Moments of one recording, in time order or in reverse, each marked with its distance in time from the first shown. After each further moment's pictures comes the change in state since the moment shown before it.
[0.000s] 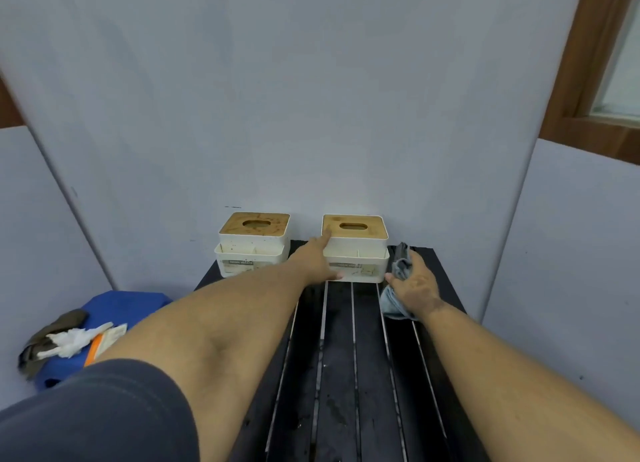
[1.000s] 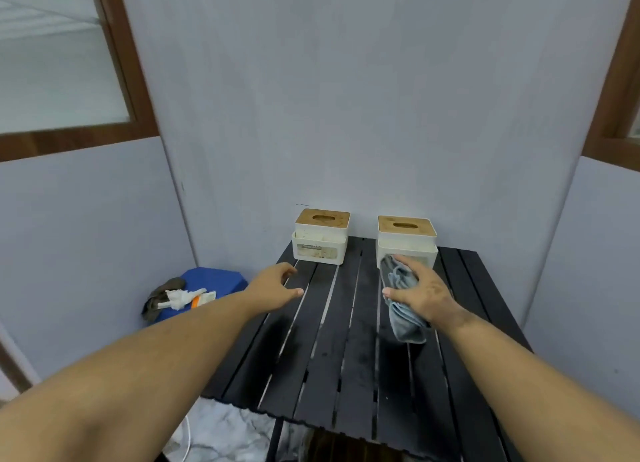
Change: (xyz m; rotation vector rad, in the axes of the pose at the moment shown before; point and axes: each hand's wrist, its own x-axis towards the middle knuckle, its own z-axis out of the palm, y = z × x) left_hand -0.231 -0.106 -0.090 -0.043 0.131 -0.172; right_hand -0.142 -0.108 0.007 0.104 -0.315 -0.170
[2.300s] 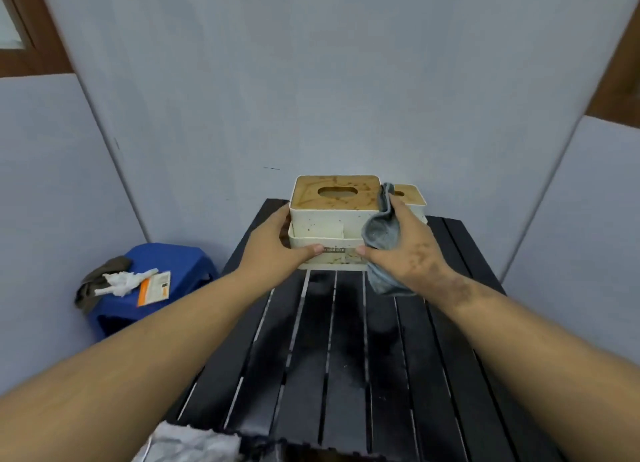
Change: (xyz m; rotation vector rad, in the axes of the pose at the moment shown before) left_hand 0.034 0.038 0.024 -0.433 0.205 0.259; right_hand 0.035 -0.032 0.016 -0.145 0.107 -0.182
